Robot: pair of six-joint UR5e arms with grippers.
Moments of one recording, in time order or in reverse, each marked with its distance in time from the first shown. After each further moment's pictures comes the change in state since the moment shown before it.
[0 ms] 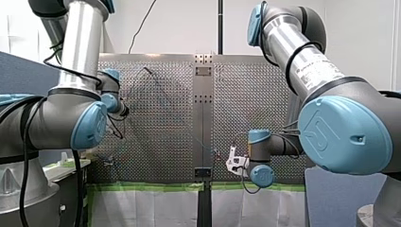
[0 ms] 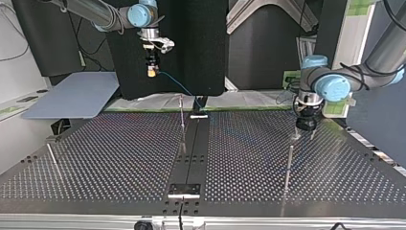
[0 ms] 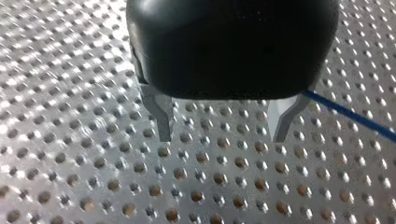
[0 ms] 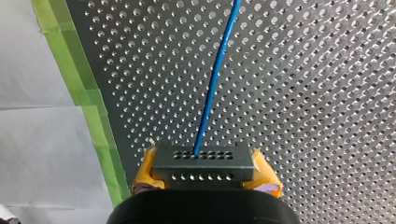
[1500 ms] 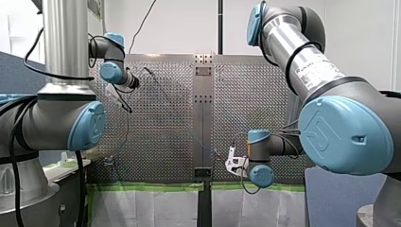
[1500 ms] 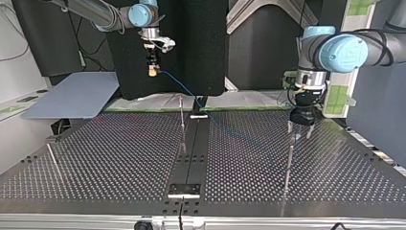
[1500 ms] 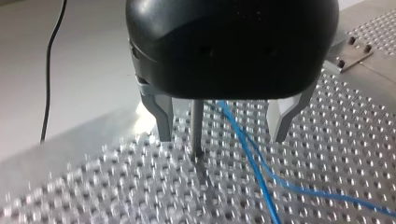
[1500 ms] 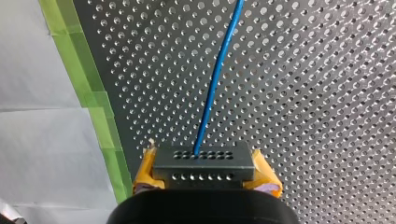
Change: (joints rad) left arm -0.112 0.366 -0.071 -0.178 0.007 0.001; right arm 0.007 0.000 0.000 0.012 0.000 0.004
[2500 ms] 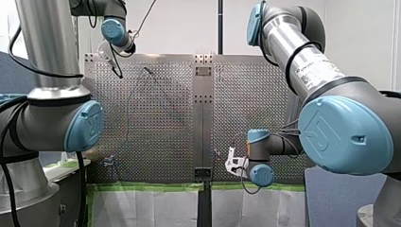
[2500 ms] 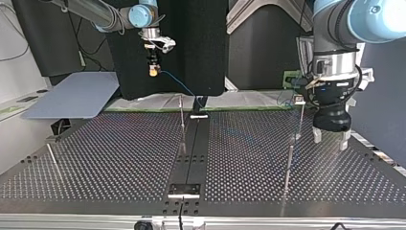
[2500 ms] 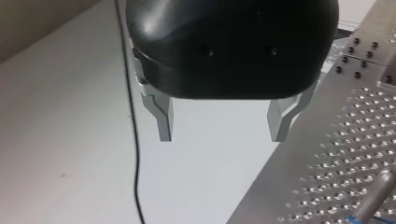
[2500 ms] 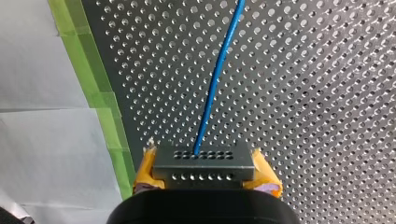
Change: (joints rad) left arm -0.094 0.195 0.193 -0.282 -0.237 0.282; right arm 0.000 -0.001 -0.006 0.028 -0.010 0.003
